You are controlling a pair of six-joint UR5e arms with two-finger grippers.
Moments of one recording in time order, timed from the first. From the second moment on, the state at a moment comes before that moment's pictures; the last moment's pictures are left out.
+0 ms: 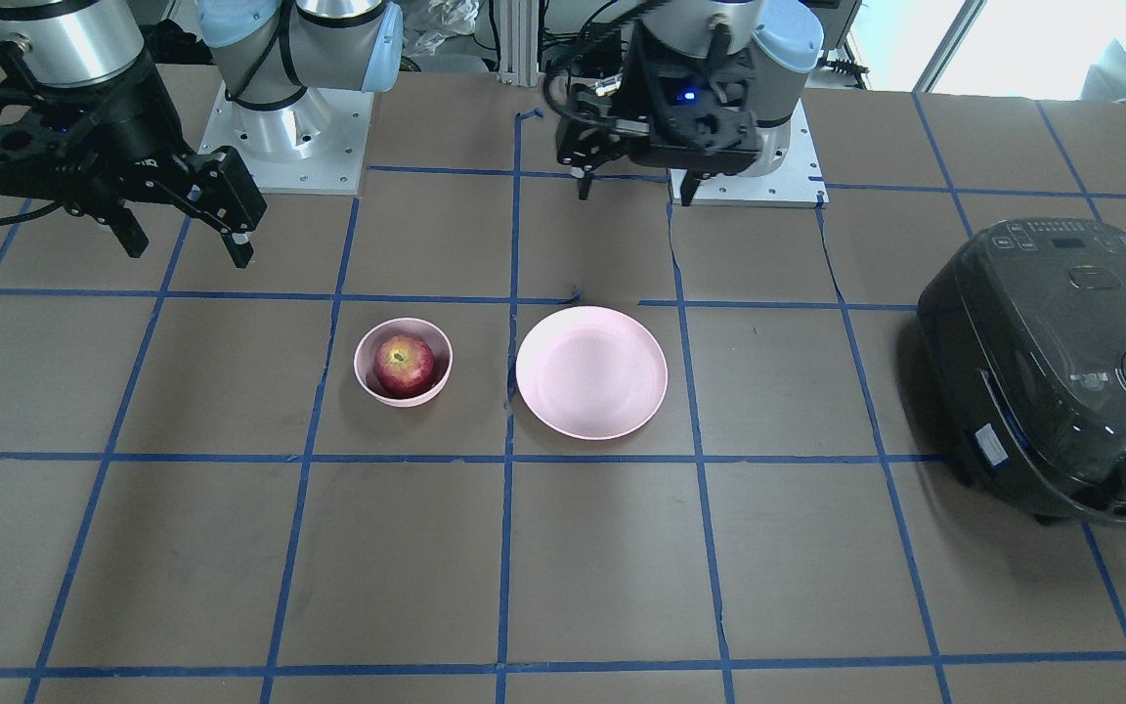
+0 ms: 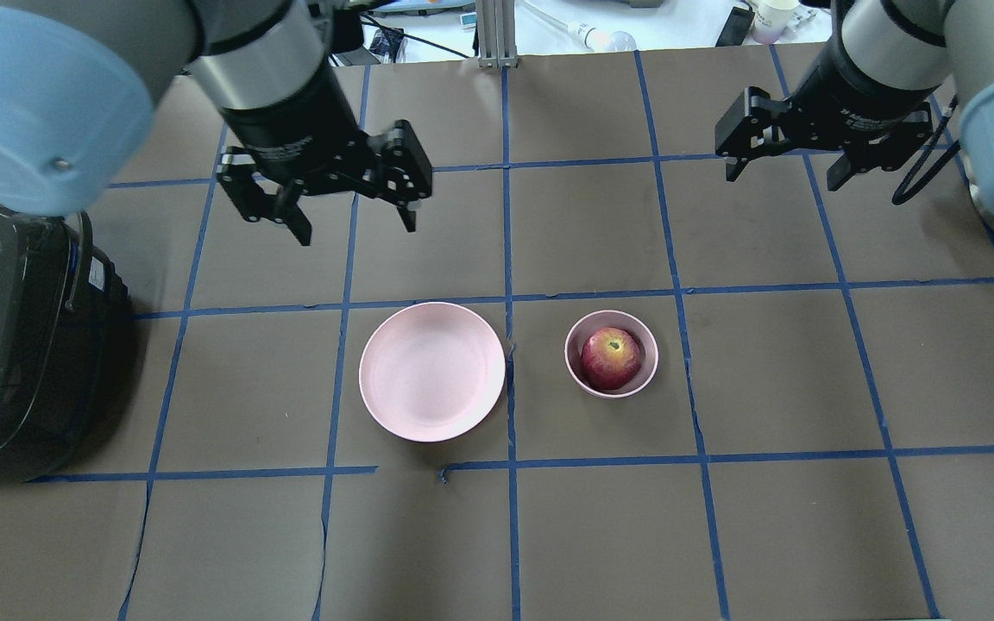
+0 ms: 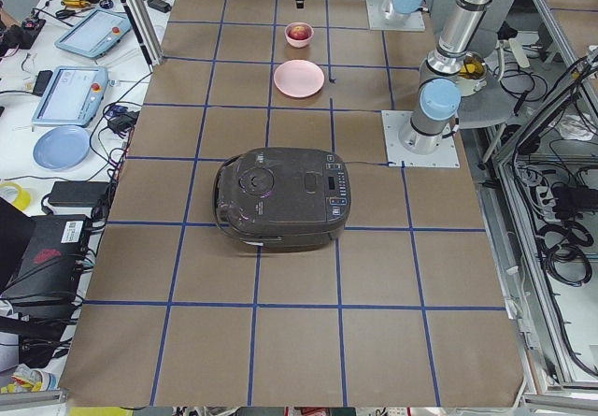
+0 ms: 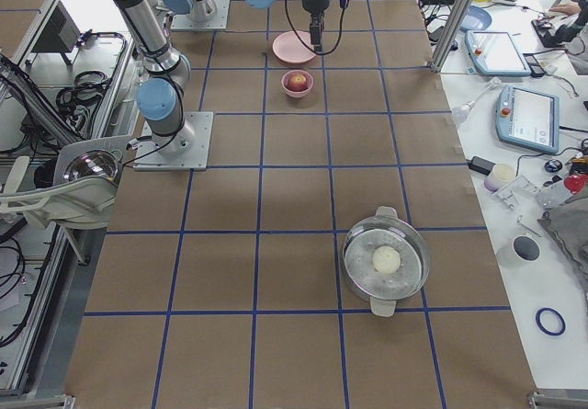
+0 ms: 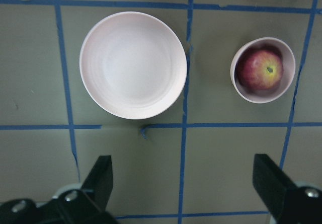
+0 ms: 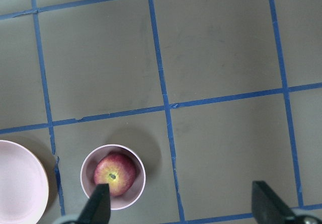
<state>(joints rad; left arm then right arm) -1.71 -1.58 -1.47 -1.68 1.47 -0.18 1.53 -1.66 1.68 -1.74 -1.53 0.10</state>
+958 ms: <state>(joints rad) -1.58 -1.55 -1.51 -1.56 1.52 -0.01 1.54 -1.66 1.68 -1.71 -1.53 0.12</state>
